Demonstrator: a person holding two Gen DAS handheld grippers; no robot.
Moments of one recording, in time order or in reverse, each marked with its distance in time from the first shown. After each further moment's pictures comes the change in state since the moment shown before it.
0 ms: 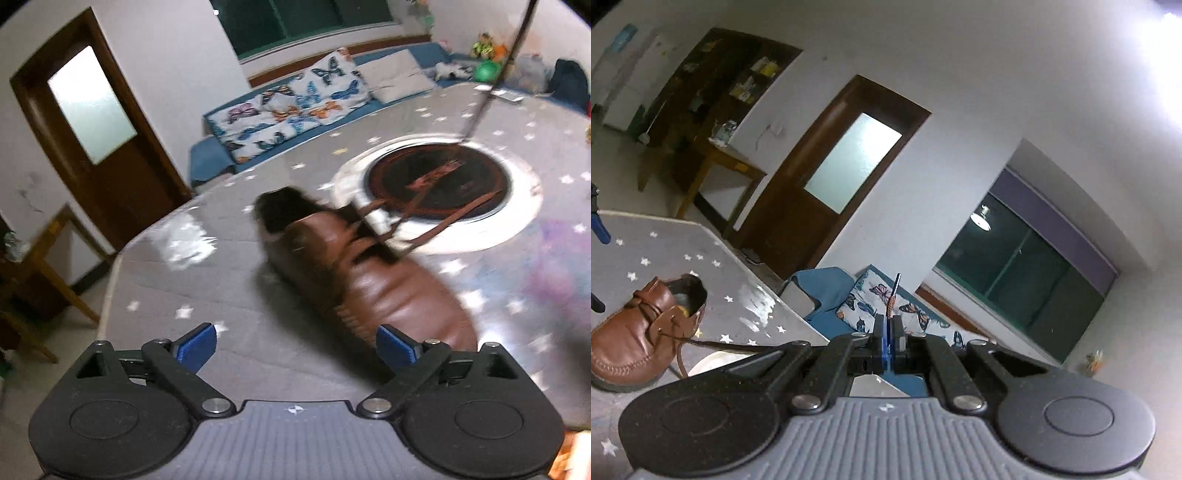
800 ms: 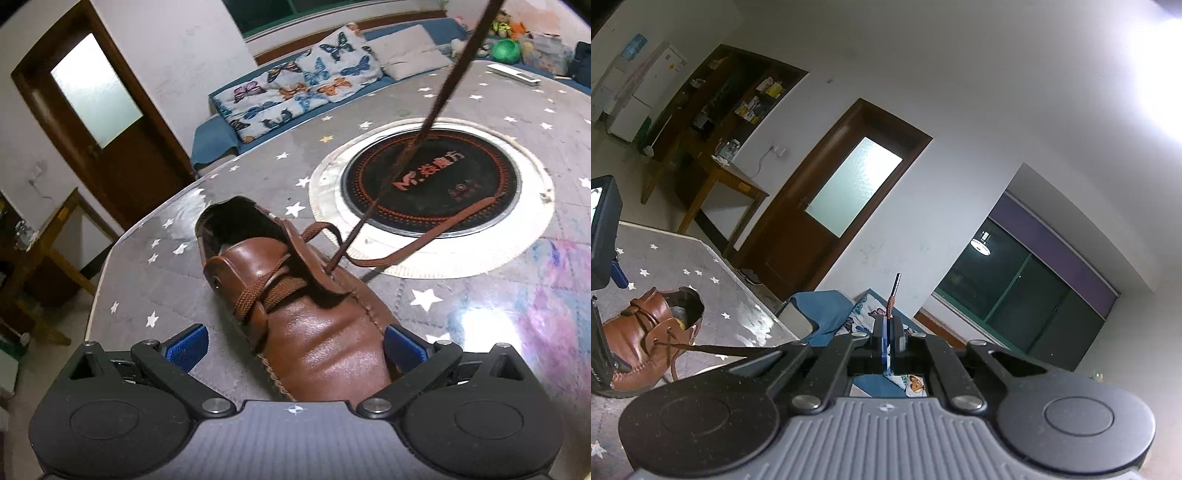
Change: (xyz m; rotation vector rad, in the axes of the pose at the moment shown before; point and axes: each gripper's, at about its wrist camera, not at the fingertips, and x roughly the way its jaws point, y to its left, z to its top) left arm 0.038 -0.054 0.038 -0.019 0.103 0.108; right arm -0.005 -0.005 -0.002 -0.001 -0.081 -0.001
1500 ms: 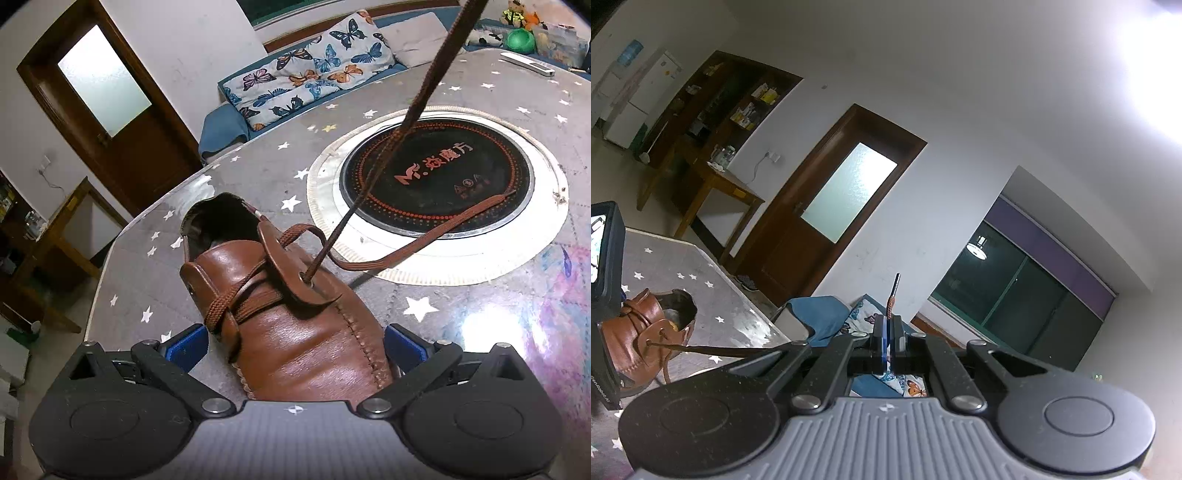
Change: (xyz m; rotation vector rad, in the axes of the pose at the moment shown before) left arm 0.011 -0.022 0.011 -0.002 0.042 0.036; right arm 0.004 -0.008 -0.008 0.012 -0.018 -0.012
